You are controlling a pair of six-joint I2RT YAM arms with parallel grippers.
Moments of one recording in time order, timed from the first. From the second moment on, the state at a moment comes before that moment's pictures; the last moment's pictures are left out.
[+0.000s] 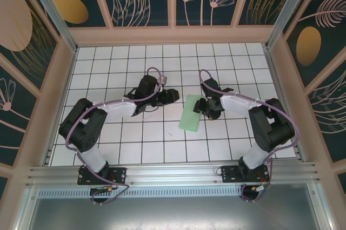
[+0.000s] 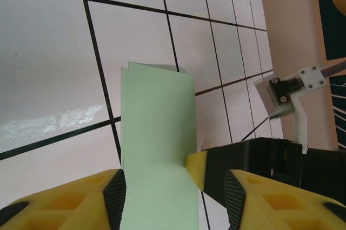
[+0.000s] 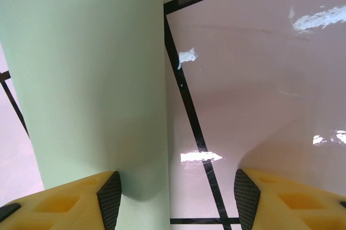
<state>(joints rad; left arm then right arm) -0.60 1.73 0.89 0.23 0.45 -0.85 0.49 1.64 0.90 -0.51 -0.13 0.77</state>
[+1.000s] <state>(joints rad) -0.60 1.75 0.90 0.23 0.47 -0.84 0.49 1.66 0.91 -0.52 -0.13 0.73</state>
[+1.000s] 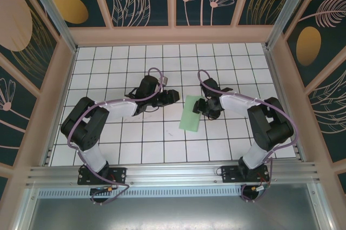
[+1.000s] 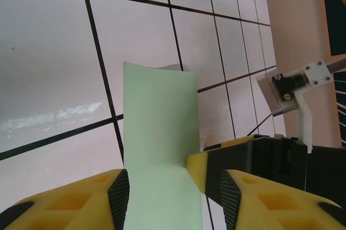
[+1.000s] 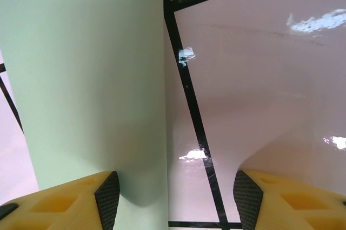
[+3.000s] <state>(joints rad) -0.71 2.04 1.12 0.06 0.46 -0.78 0.50 1.66 0.92 -0.53 -0.11 0.76</state>
